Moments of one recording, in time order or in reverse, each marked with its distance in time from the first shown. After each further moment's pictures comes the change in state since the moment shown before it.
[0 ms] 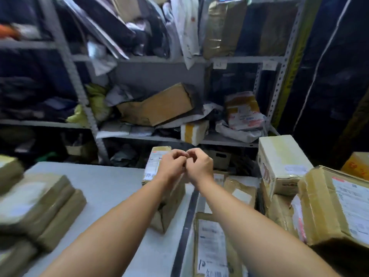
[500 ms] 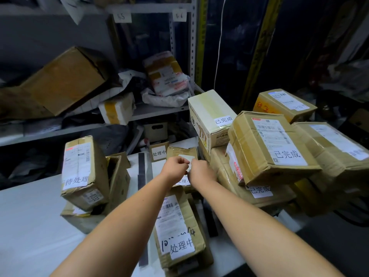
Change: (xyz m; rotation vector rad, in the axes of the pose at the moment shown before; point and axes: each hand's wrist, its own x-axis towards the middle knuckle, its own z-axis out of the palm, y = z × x) left_hand -0.009 -0.098 0.163 0.319 -0.612 -0.164; right_hand -0.048 0.144 -0.095 -0.791 -0.103 0.545
